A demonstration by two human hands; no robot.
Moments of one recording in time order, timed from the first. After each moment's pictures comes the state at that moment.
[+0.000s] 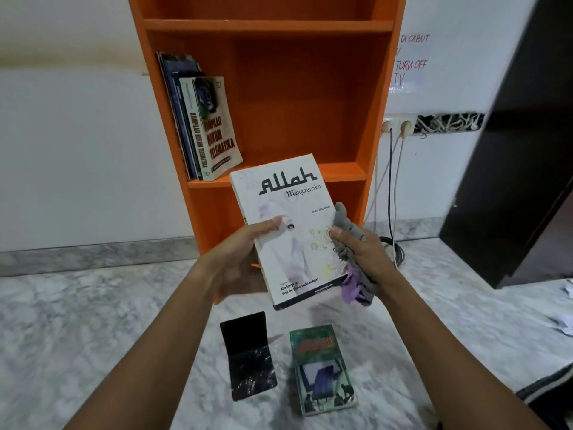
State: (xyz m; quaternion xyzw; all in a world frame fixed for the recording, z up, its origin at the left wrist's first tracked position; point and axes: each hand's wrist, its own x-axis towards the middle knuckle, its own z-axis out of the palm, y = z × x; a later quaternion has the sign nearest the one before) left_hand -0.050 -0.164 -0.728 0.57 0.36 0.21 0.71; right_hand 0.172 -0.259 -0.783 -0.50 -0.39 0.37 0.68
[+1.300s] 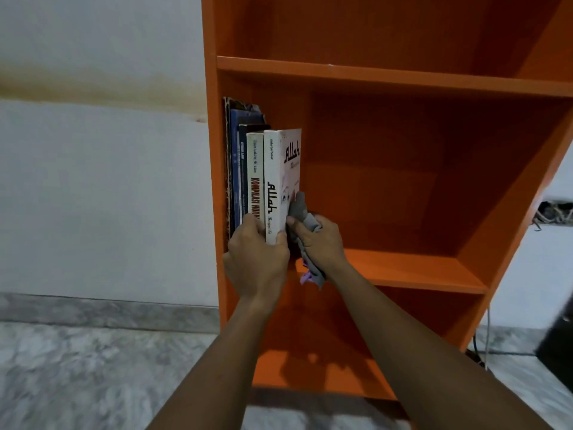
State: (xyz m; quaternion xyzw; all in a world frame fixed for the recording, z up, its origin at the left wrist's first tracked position) left_hand -0.012 0.057 -0.710 0.60 0.53 0.59 0.12; right_hand 0.132 0.103 -0.729 -0.56 -0.53 0.20 0.61
